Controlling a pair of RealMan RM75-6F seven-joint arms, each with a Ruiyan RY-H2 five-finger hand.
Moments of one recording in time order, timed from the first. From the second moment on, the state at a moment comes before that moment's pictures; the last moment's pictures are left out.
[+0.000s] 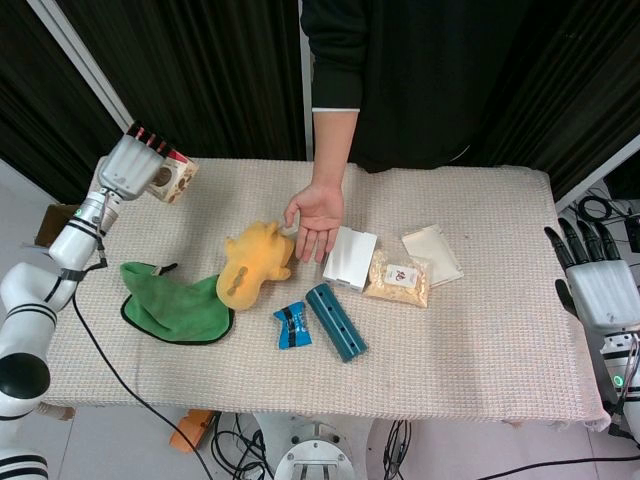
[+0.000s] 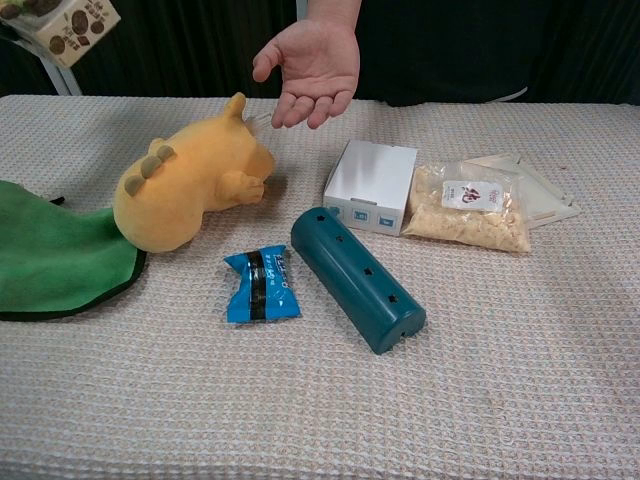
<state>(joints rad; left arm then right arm) -0.91 -1.58 0.03 -0.30 1.55 0.98 -0.09 0.29 -0.89 0.11 -1.75 -1.40 1.31 -0.33</state>
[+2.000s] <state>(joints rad) -1.01 -1.63 -0.14 -0.97 1.59 1.15 0.22 0.26 -0.92 0.13 -1.67 -1.39 1.34 -0.23</state>
